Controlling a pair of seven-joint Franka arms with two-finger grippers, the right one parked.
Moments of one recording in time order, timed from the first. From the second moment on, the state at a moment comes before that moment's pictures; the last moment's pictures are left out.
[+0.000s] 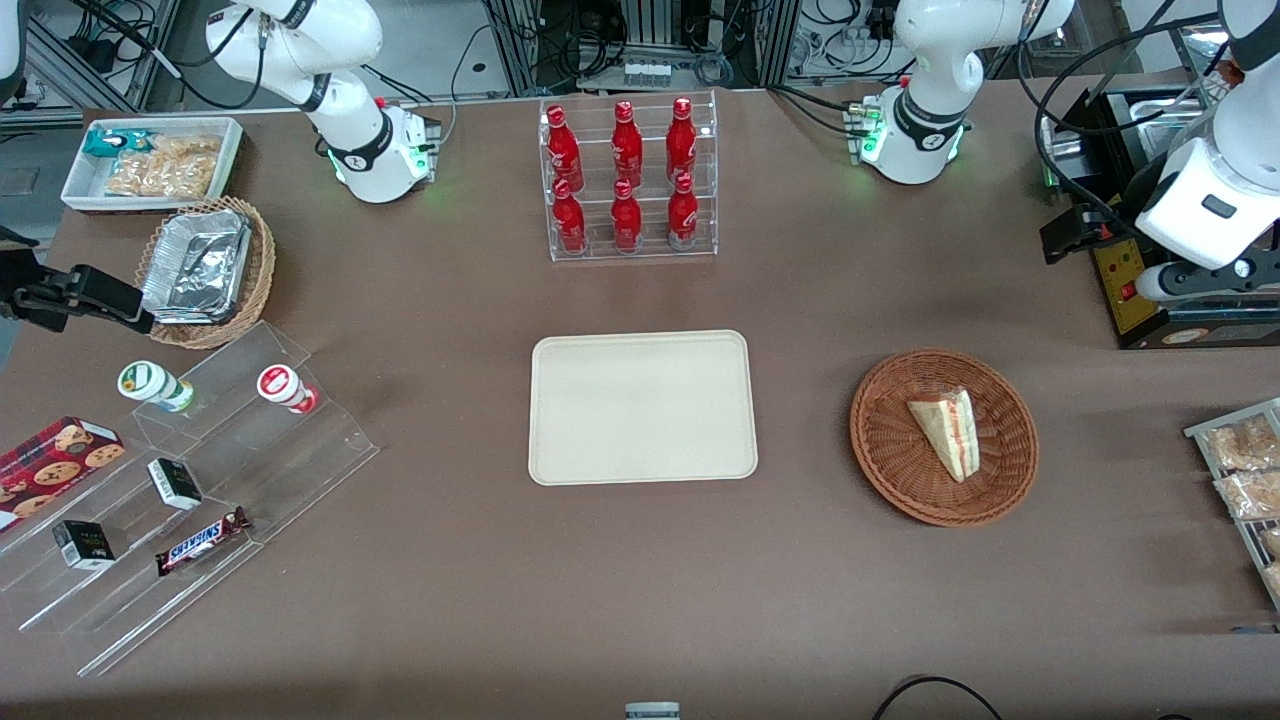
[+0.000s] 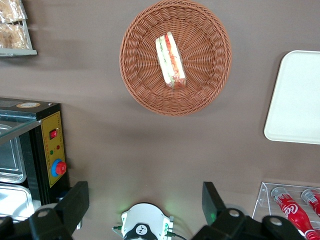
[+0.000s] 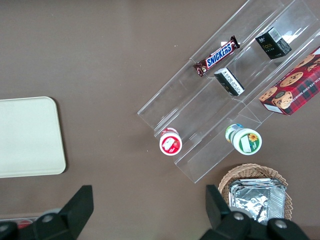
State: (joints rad) arm 0.12 0.01 -0.24 -1.51 0.05 1.34 -0.21
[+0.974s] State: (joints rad) arm 0.16 0.27 -0.20 -1.59 0.07 1.53 -0.32
